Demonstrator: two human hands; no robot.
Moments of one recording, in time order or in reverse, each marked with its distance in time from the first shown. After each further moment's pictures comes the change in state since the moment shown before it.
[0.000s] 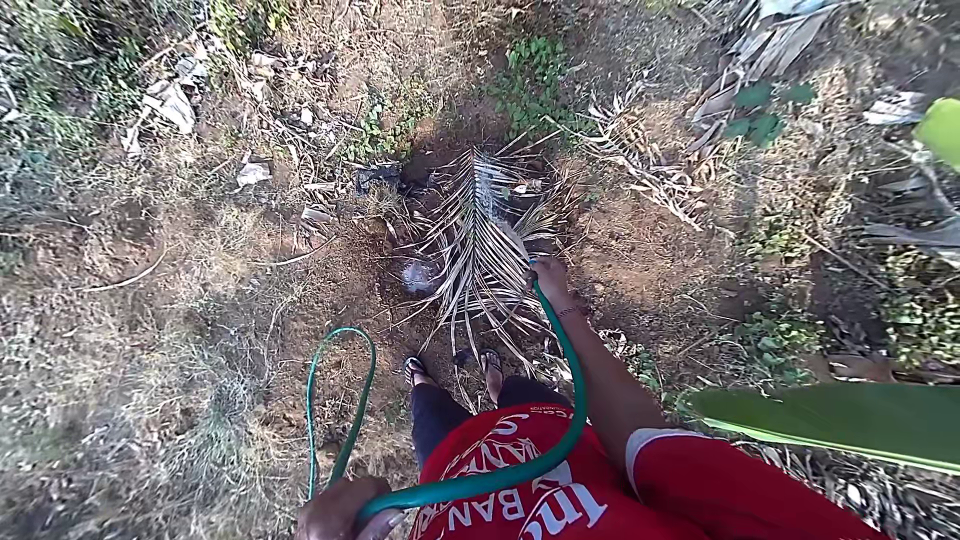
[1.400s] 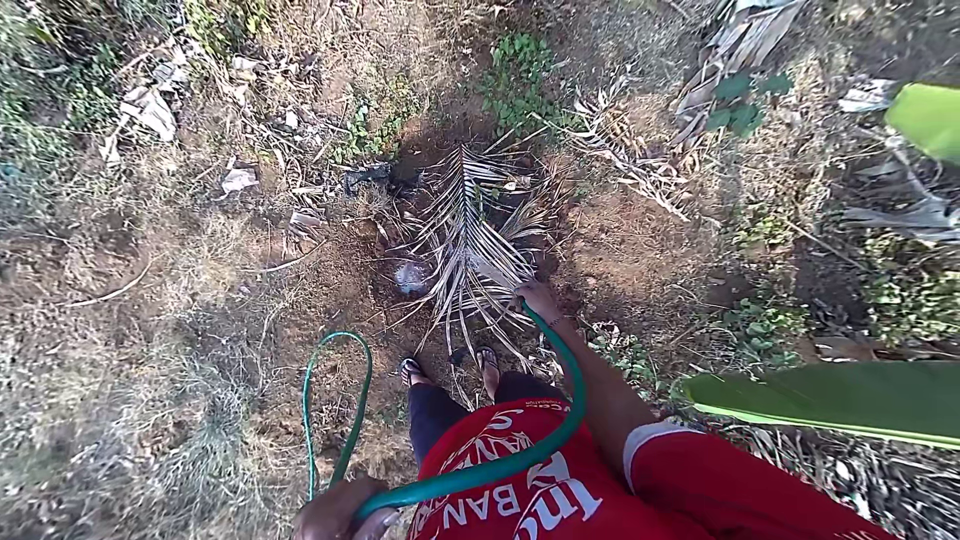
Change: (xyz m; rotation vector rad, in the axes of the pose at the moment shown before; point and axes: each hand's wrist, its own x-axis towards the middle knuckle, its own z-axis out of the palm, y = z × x) left_hand 0.005 0.006 0.000 -0.027 -0.012 0.018; right_hand -0.006 0.041 -0.004 -0.158 -0.131 0.212
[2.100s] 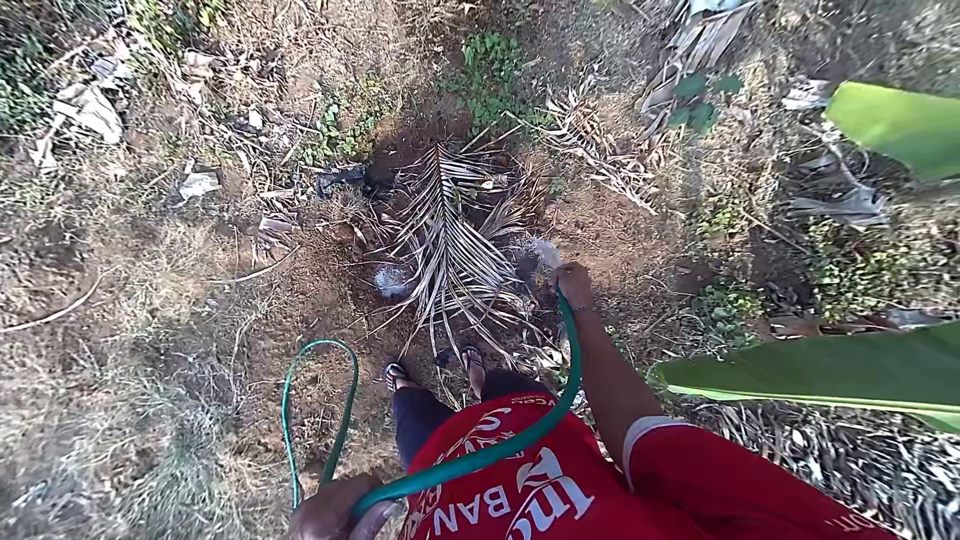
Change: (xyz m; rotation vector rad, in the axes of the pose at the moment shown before) left_hand 0.025 0.000 0.009 0.050 -0.041 0.009; right_hand -0.012 -0.002 -0.099 -0.093 0.421 -0.037
